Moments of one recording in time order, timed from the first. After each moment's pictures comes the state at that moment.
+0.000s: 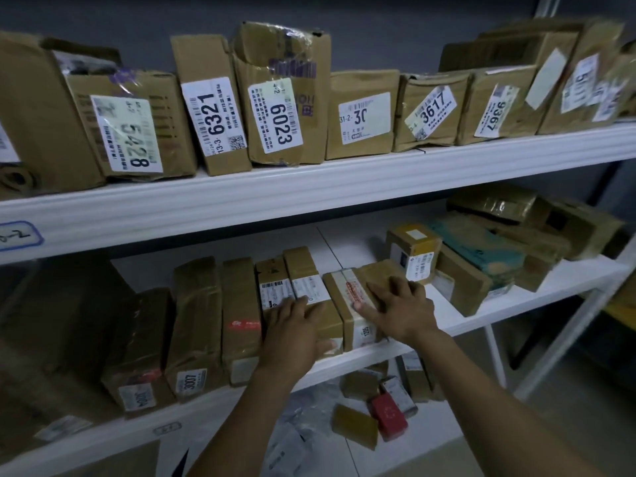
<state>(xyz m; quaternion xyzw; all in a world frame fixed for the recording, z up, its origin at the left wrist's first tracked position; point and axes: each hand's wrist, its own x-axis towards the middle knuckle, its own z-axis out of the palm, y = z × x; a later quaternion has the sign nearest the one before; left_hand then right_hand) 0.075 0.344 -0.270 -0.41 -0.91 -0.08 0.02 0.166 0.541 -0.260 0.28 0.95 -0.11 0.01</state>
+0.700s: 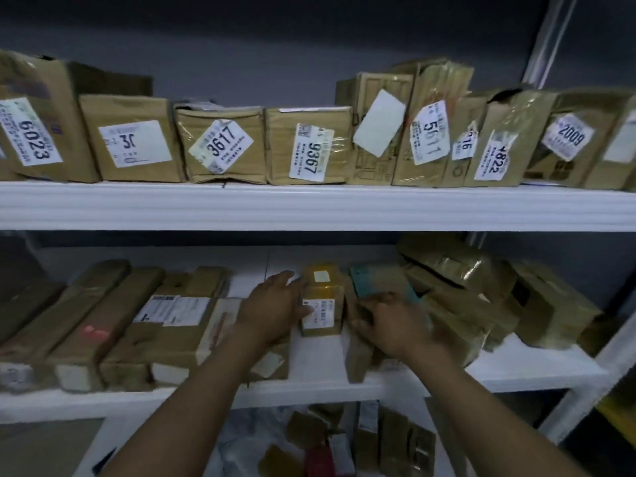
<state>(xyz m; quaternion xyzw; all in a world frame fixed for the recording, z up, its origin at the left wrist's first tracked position) 0.109 0.582 -0.223 -0.32 -0.94 -0.13 0.06 0.218 0.782 -0.219 0.09 0.99 0.00 -0.07</state>
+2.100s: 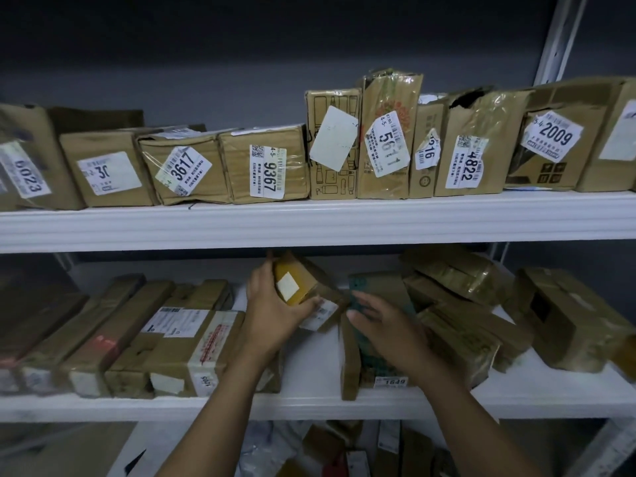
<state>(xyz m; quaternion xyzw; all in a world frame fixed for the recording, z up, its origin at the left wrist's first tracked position) 0.144 0.621 -0.206 -0.14 -0.86 -0.47 0.18 0.234 0.808 -0.202 0.05 0.86 -0.51 -0.08</state>
